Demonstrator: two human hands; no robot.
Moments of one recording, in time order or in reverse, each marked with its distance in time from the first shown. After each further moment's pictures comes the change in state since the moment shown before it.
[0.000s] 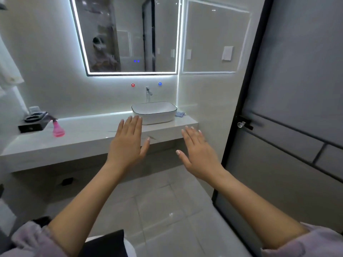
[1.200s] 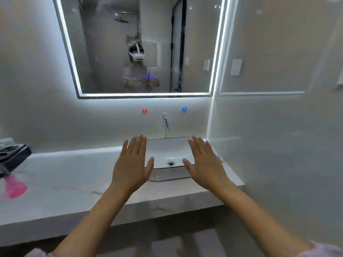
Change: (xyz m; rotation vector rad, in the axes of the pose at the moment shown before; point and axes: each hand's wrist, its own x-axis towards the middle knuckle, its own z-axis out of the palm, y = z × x) left_hand 0.459 -0.168 0.370 0.076 -0.060 -0.200; right_hand 0.528 0.253 0.318 0.135 -0.029 -0.041
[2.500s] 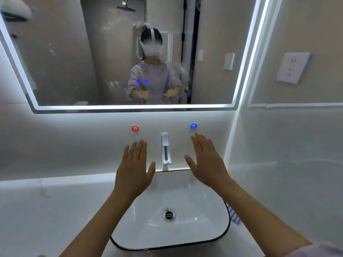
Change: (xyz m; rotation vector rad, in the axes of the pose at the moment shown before) left_hand 0.301 -0.032 0.216 0.013 -0.022 -0.091; right_hand 0.318 0.173 0.166 0.047 -0.028 -0.047
